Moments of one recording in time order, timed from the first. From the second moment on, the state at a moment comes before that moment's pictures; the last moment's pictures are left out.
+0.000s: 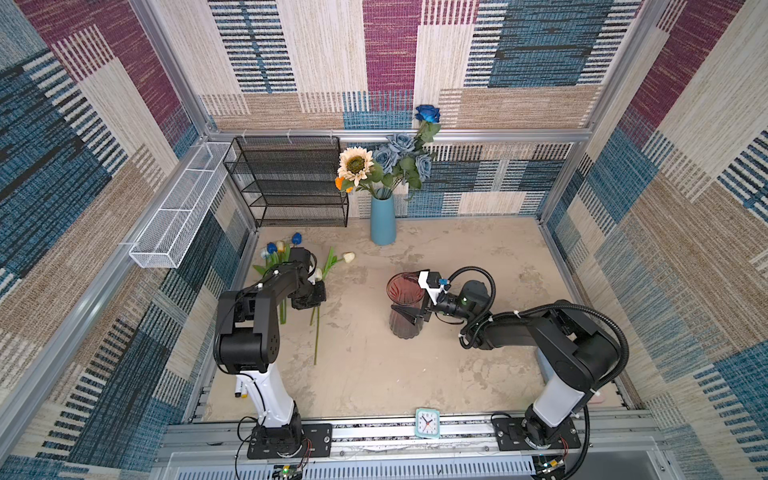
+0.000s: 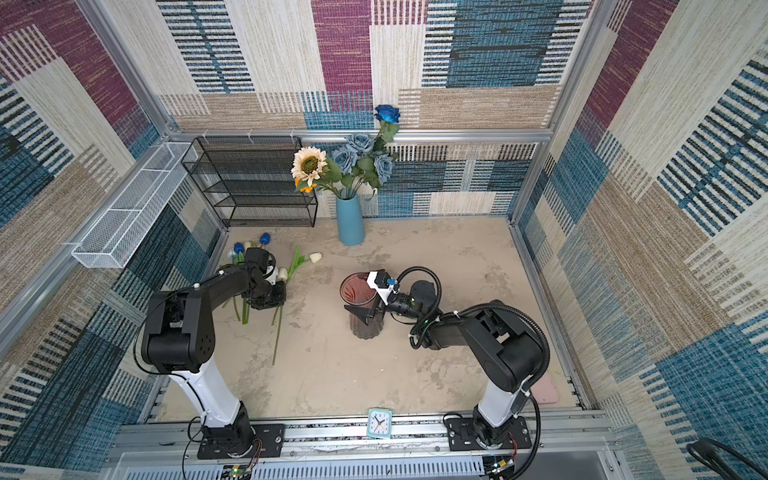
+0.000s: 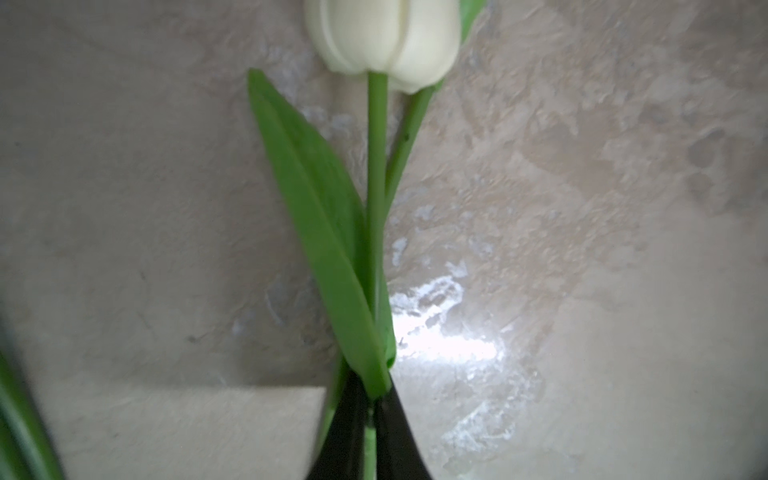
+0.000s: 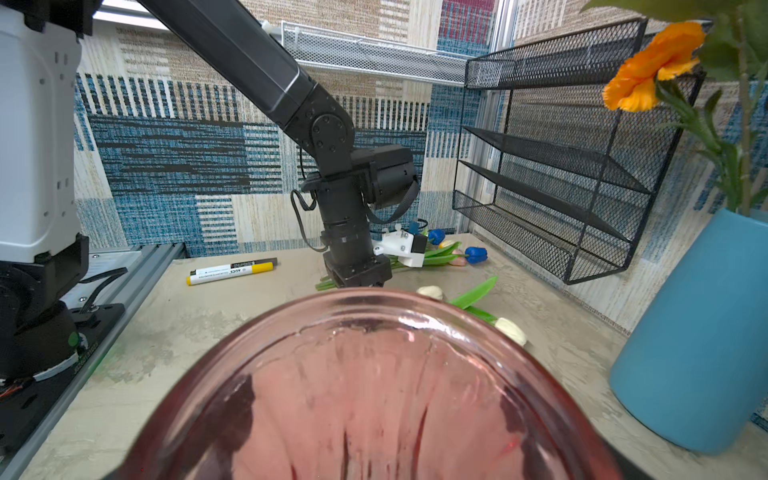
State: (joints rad) left arm -0.01 1.85 1.18 -0.64 0.11 -0.19; right arm 0.59 1.72 0.63 1.21 -0.67 -0.02
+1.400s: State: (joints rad) left arm -0.14 1.32 1.18 -0.66 0.12 -0.21; right arm 0.57 1.20 0.14 1.21 -0.43 -0.04
